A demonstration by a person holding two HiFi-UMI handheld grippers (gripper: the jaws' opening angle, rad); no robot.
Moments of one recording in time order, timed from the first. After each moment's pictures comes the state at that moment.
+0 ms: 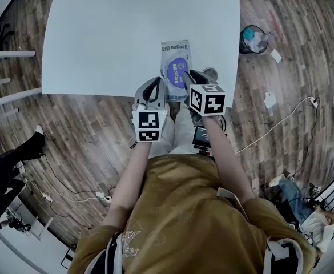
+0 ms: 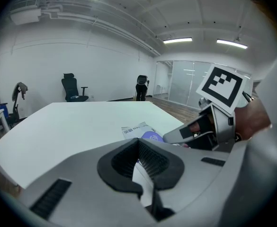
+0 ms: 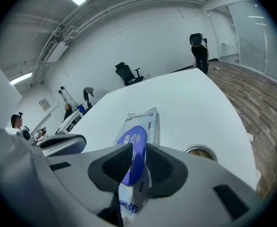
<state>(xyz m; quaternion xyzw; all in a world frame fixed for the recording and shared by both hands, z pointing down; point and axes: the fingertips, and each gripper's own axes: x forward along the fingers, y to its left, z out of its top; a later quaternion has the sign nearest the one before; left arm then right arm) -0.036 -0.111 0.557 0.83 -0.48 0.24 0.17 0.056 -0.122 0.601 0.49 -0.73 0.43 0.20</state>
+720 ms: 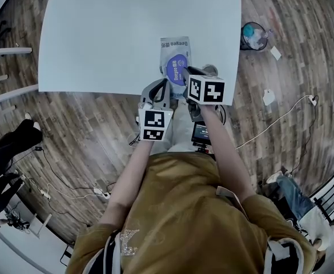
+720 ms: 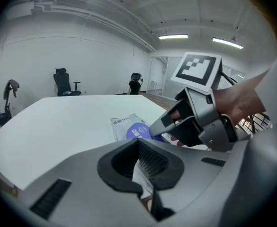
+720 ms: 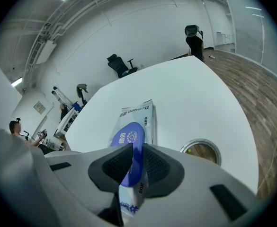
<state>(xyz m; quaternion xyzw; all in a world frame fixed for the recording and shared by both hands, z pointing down) -0.016 -0.091 0.581 0.84 -0.44 0.27 0.19 0.055 -0.126 0.615 0.48 -0.70 0.48 0.22</state>
